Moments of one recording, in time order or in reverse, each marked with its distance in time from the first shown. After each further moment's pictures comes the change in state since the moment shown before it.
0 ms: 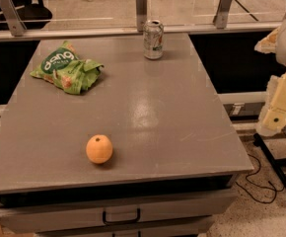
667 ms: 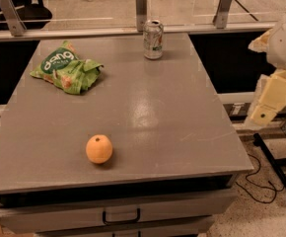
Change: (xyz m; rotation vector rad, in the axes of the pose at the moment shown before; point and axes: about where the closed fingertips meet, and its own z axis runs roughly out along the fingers) arm -0.007 -0.016 0.017 0.031 -0.053 0.007
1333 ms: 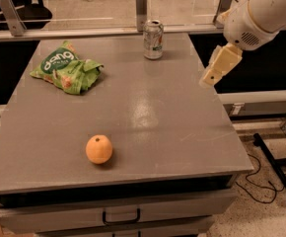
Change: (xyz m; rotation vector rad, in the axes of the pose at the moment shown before) arm -0.065 -0.108 0.053 0.184 -0.213 0.010
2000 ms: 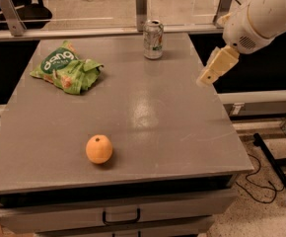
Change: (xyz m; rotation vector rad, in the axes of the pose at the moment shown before) arm 0.003 -0.008 0.016 0.012 -0.052 0.043
